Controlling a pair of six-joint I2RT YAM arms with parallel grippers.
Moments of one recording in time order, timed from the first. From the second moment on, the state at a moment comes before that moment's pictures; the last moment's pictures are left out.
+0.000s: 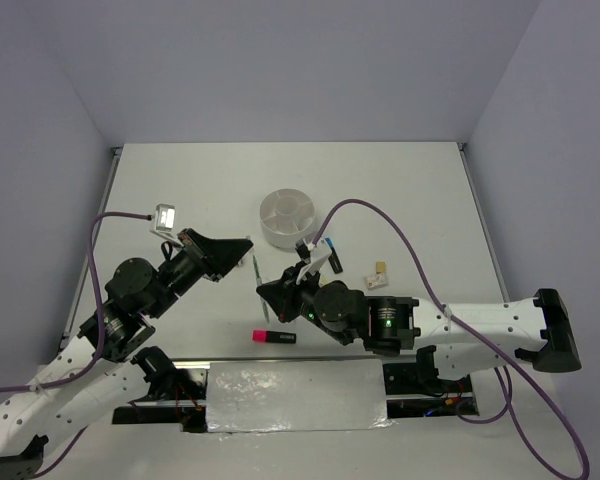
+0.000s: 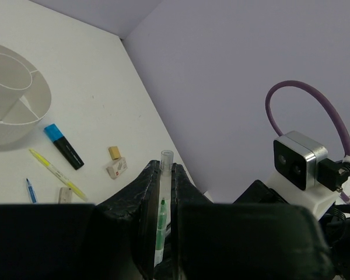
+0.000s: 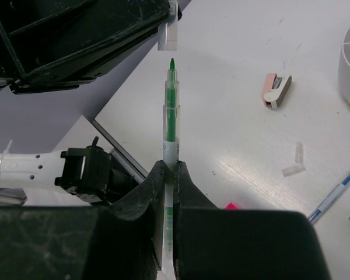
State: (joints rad) left arm -0.74 0.56 0.68 -0.04 -0.06 -0.87; right arm 1.44 1.12 0.91 0.01 0.60 0.61
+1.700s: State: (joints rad) left arm -0.75 0.60 0.65 0.04 0.10 -0.77; right arm 1.37 1.17 1.06 -0.05 0.56 0.48
